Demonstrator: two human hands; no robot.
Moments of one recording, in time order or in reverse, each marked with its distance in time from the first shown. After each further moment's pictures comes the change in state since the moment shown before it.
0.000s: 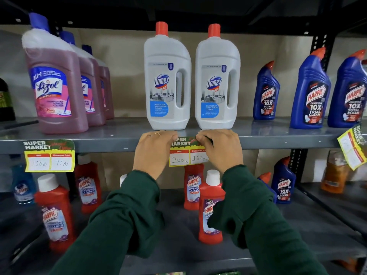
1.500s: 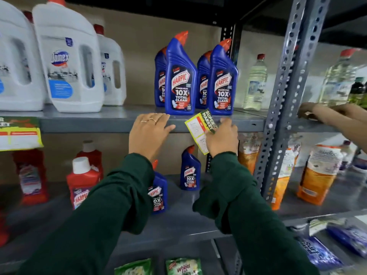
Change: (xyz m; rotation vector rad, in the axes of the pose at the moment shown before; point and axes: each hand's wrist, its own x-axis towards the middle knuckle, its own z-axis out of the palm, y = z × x) left_hand 0.059 0.274 0.195 0.208 -0.070 0.123; right_hand -0.032 0.284 -0.197 0.074 0.076 0.603
